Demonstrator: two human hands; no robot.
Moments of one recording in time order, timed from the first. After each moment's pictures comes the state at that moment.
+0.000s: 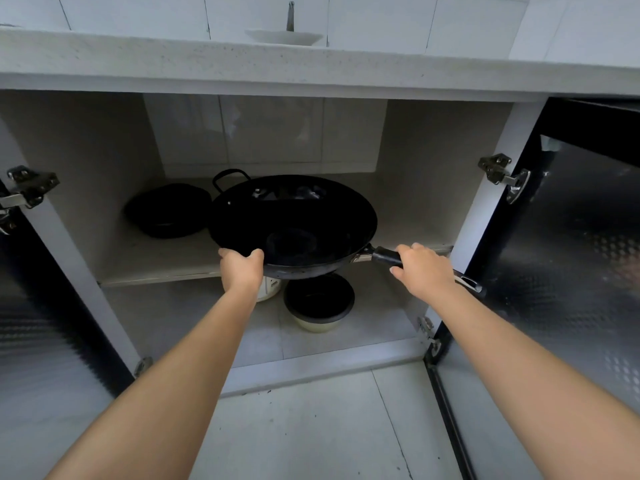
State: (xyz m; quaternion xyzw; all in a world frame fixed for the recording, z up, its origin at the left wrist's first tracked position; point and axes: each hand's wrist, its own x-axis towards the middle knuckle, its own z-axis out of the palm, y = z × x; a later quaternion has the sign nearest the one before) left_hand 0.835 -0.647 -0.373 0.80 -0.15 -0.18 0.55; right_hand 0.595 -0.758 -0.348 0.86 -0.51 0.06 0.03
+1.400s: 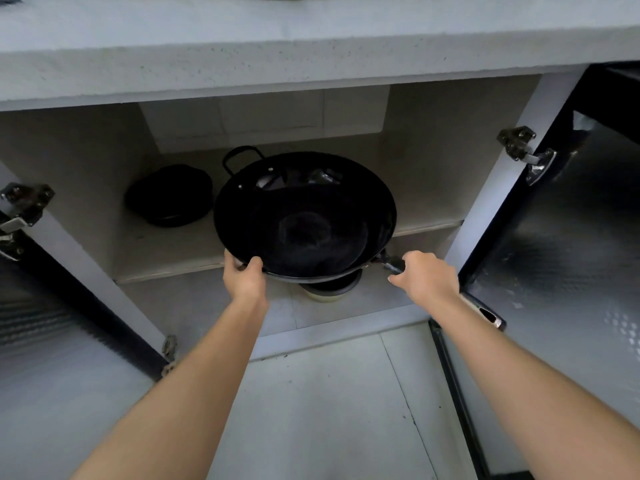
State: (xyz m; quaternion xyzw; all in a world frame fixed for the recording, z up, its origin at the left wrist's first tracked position) left_hand 0.819 -0.626 -0.351 0.66 -0.01 -0.26 0.71; right_hand 0.609 -0.743 -0.349 0.80 -0.59 0.01 -0.09
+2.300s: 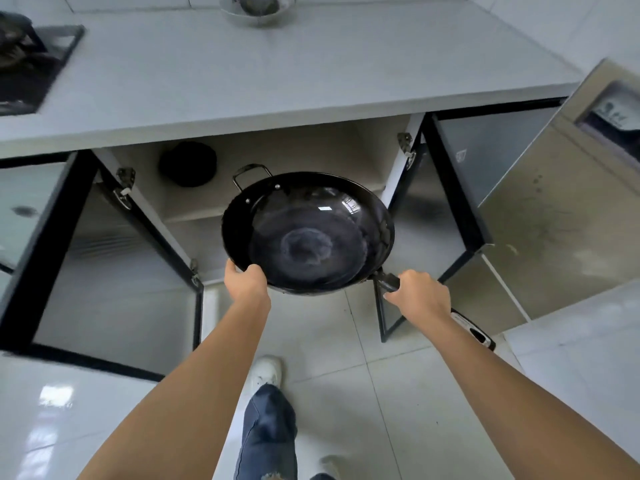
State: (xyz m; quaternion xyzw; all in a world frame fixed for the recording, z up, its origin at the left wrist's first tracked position) left_hand 0.624 -0.429 -0.141 0.72 0.09 -0.30 0.62; right_hand 0.405 -0.516 -0.127 0.78 -0.61 -0.10 -0.13
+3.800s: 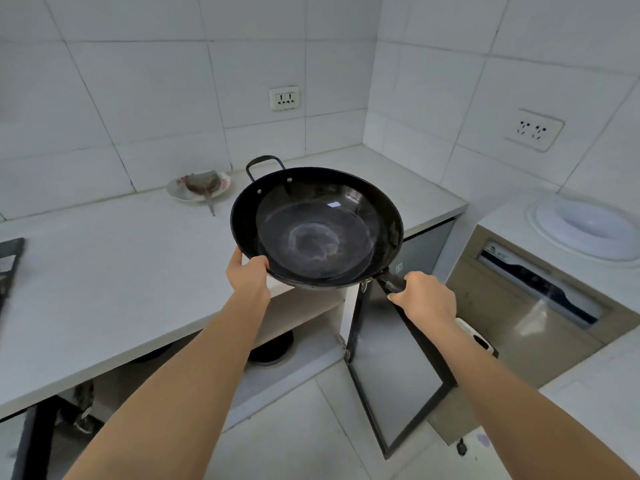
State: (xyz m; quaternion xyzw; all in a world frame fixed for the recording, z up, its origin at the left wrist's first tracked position) left_hand 0.706 -0.633 0.115 0.62 -0.10 -0.39 0.68; right_hand 0.468 -0.650 0.095 0.67 -0.73 0.06 -0.08
